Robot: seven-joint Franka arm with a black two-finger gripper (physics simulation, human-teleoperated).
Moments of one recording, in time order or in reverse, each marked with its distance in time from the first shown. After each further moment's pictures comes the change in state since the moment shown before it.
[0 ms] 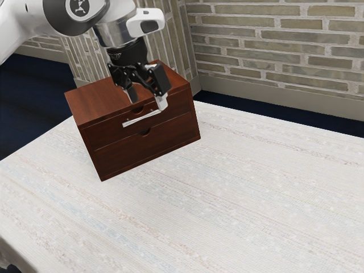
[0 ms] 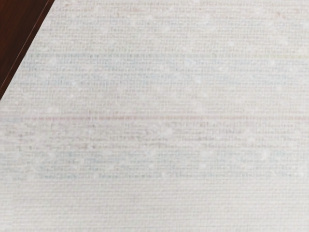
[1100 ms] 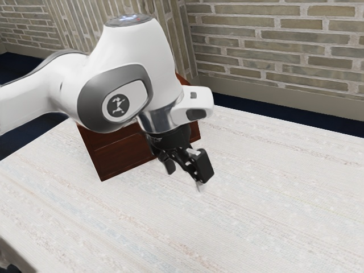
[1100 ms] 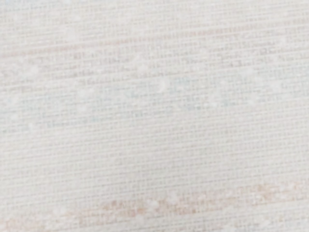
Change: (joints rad) arm -0.024 -0.382 -0.098 -0.714 -0.152 0.368 -0.030
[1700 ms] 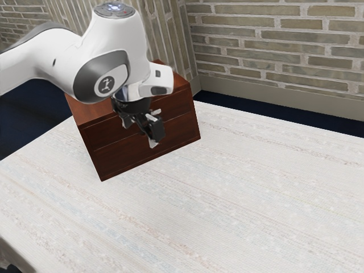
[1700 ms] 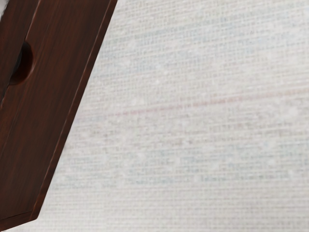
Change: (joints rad) arm 0.123 0.161 0.048 0.158 0.380 0.013 0.091
